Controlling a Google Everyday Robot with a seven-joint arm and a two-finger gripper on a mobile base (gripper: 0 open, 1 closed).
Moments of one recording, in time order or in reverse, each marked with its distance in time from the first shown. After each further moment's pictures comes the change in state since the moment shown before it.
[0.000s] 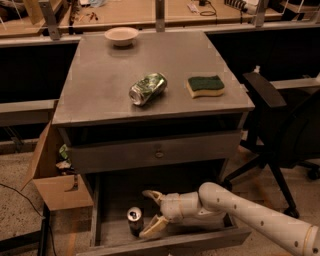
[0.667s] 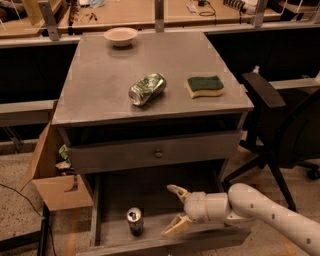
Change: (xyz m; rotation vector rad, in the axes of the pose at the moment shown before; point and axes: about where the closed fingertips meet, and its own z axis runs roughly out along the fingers) arm -0.032 0.016 -0.093 0.139 0.063 0.038
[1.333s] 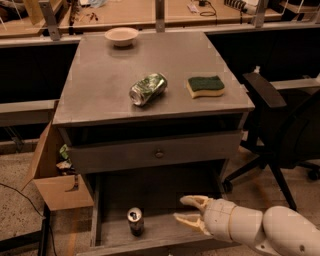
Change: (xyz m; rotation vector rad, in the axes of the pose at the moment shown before) arm -0.077 0.044 -0.095 0.351 0.117 -0.027
